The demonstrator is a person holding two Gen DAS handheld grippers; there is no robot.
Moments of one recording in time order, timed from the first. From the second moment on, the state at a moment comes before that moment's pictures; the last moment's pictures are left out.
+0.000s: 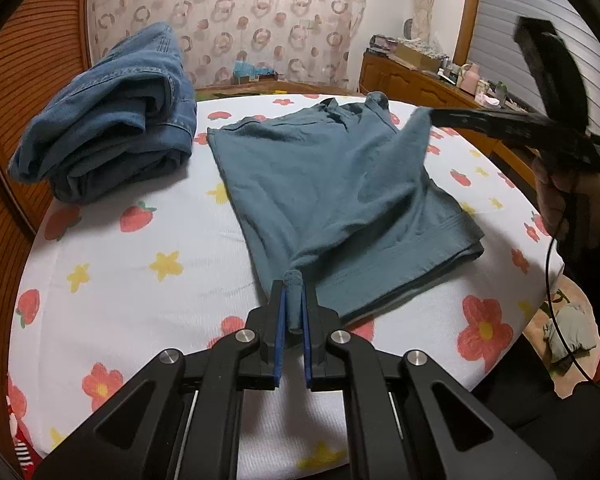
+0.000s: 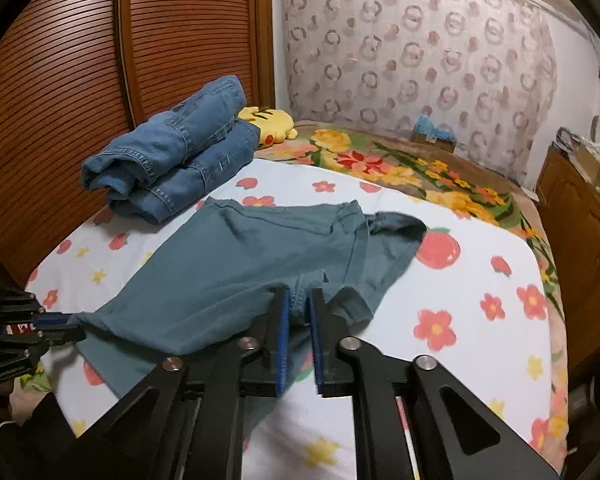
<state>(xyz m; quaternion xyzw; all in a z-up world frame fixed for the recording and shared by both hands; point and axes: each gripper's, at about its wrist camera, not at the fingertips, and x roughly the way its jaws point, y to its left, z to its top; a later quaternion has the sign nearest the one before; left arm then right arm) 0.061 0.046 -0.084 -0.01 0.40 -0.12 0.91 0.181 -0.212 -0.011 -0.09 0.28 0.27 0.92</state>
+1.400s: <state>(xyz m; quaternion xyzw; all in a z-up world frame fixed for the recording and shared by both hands) 0.064 0.048 -0.090 -0.01 0.40 -0.11 0.91 0.076 -0.218 -0.051 -0.08 0.31 0.33 0.89</state>
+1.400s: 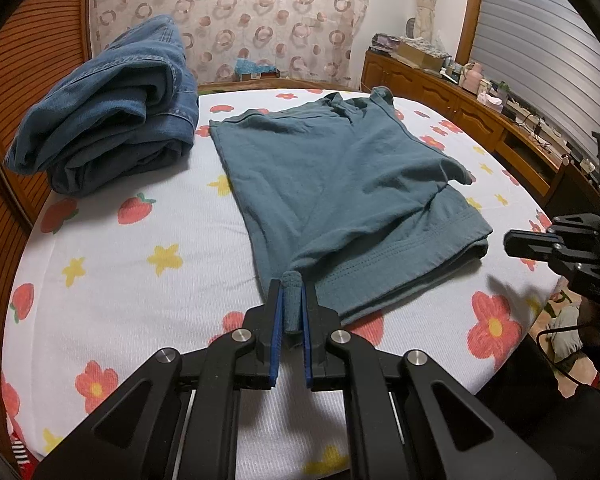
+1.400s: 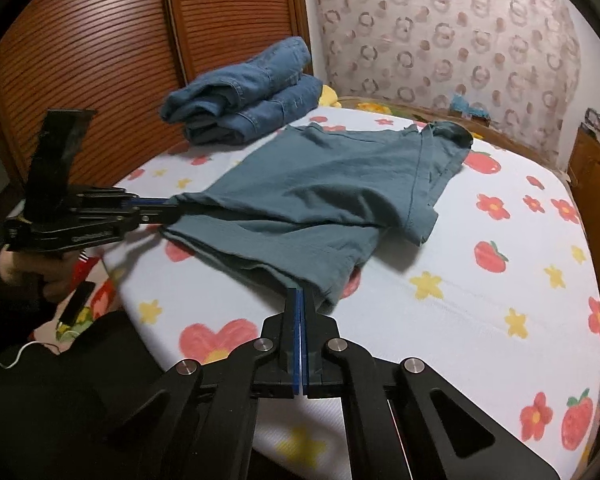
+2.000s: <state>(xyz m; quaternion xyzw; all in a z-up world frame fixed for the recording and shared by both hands) 0.063 0.048 -0.090 -0.01 0.40 -0.11 0.91 0.090 -0.182 -0.057 -0.13 0.31 0.26 0.91</state>
